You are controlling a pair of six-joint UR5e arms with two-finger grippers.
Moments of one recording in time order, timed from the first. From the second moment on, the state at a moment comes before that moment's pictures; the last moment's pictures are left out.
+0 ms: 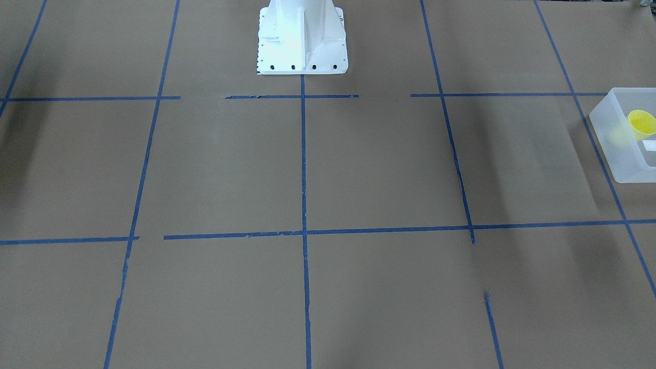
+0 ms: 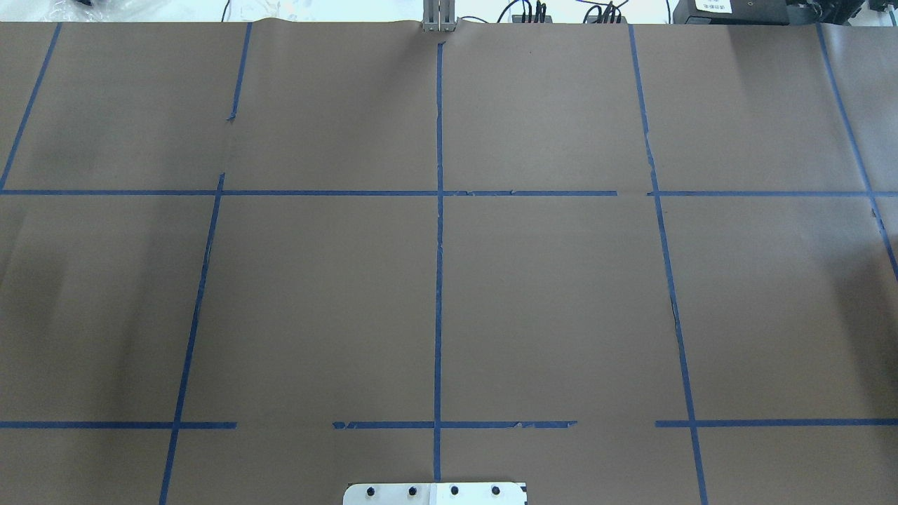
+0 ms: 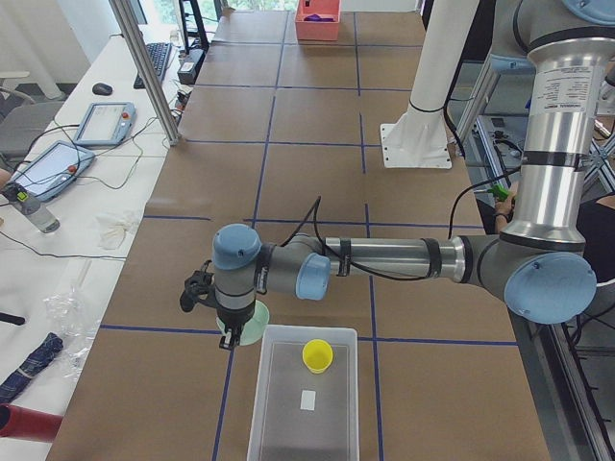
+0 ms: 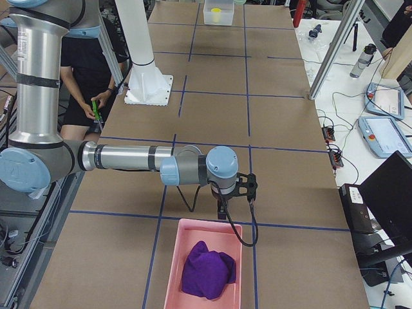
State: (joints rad) left arm -1.61 -1.60 -1.48 -1.76 -2.17 0.13; right arm 1.58 -1.70 1.72 -1.48 2.41 0.12
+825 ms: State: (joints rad) left arm -1.68 -1.48 -1.29 -1.95 -2.07 0.29; right arm 1.58 -1.69 1.74 -1.48 2.41 0.13
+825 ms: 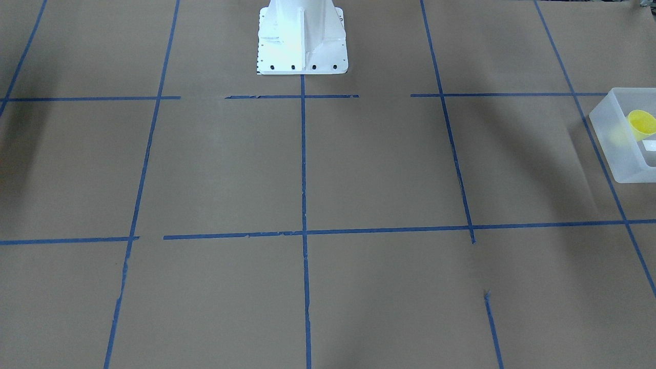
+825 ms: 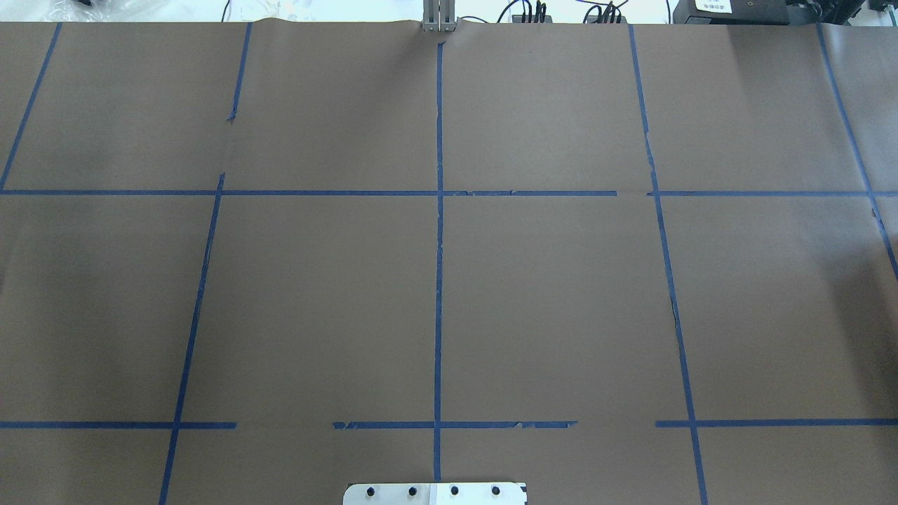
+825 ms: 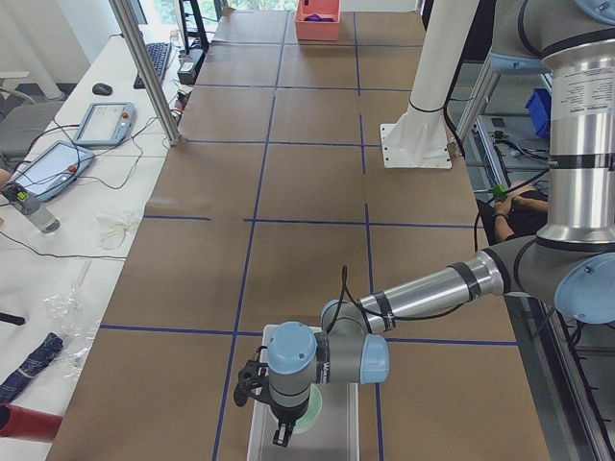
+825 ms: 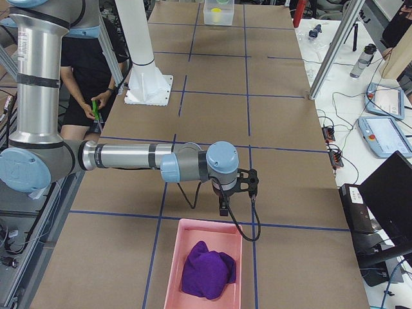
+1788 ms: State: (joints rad) left arm -1.69 -1.49 -1.39 -1.96 -2.14 0.16; right arm 1.58 -1.69 1.74 -1.48 2.42 0.13
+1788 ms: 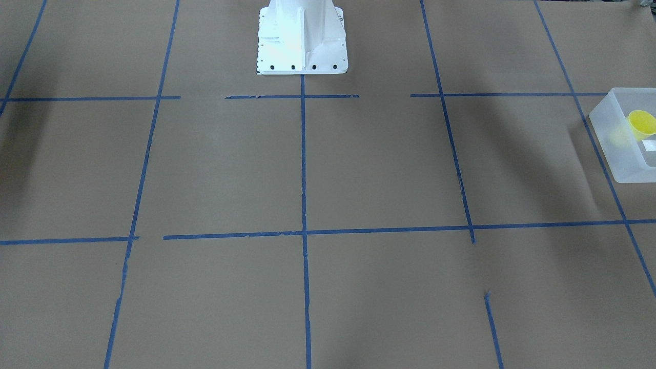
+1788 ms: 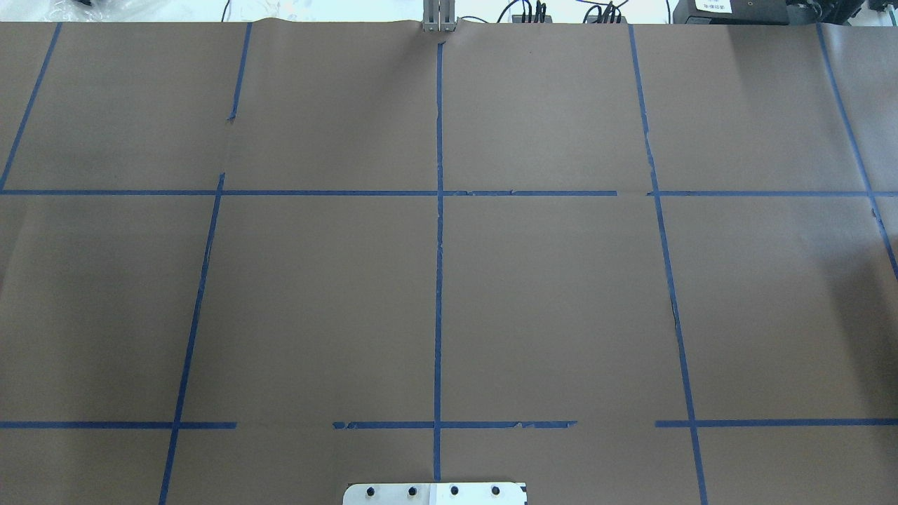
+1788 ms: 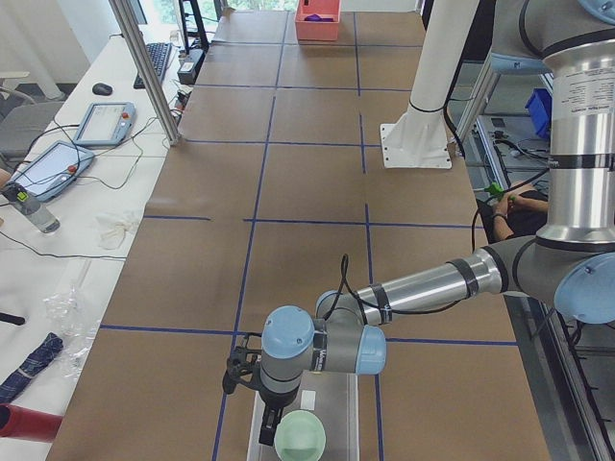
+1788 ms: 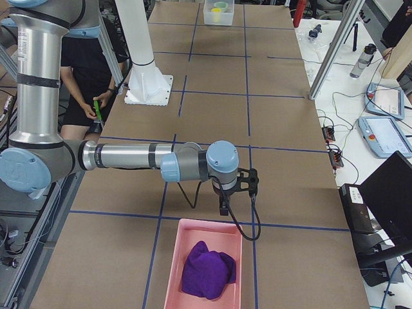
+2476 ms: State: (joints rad) left arm -1.67 -1.50 -1.65 -1.73 -2.33 -0.06; right arm 1.58 -1.69 1.75 -1.48 2.42 0.13
